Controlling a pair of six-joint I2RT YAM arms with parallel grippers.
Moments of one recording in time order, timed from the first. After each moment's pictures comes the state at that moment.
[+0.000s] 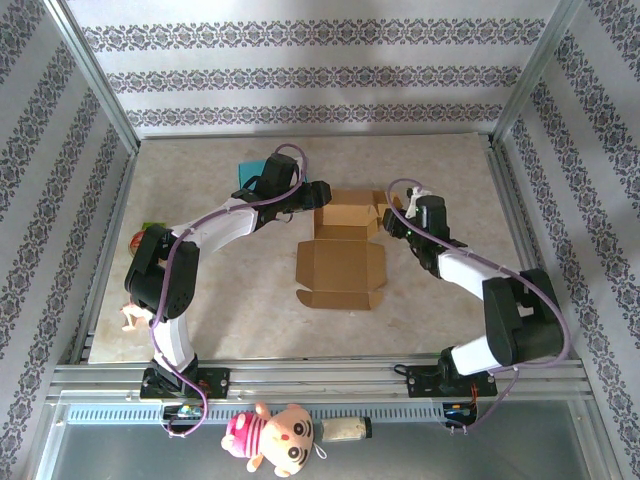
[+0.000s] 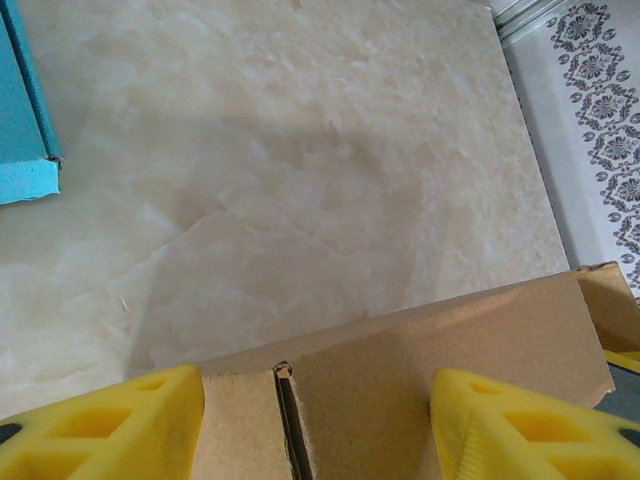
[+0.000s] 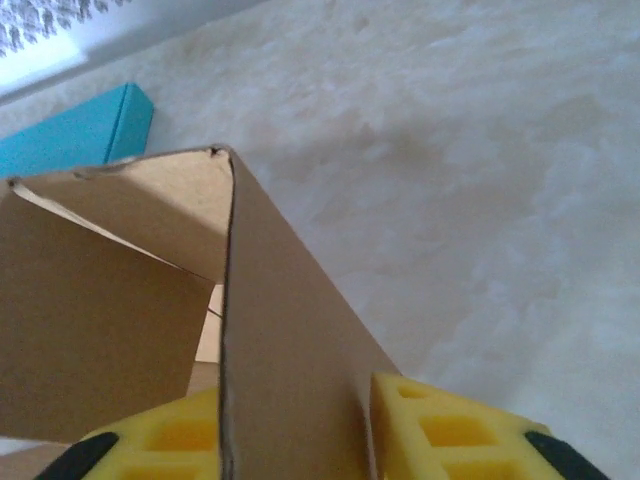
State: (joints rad) left arm -0.48 1.85 1.34 -0.13 0.26 -0.63; right arm 0.20 1.48 0.66 0.26 -0.15 0.41
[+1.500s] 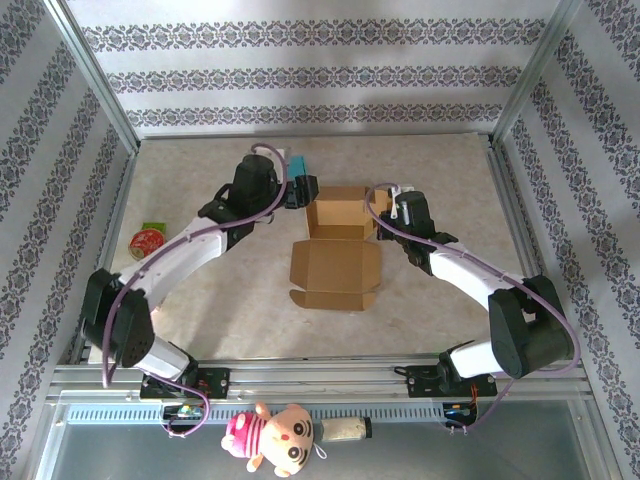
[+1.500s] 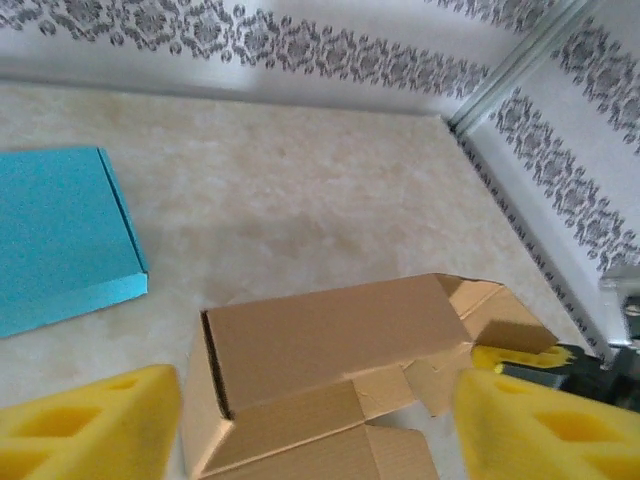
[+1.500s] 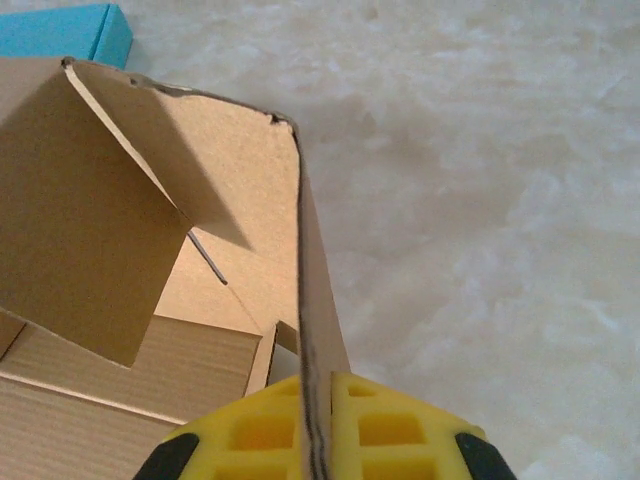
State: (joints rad) left arm -0.53 1.48 1.17 -0.12 0.05 -0.48; right arm 0.35 1.41 0.76 0.02 0.09 0.23
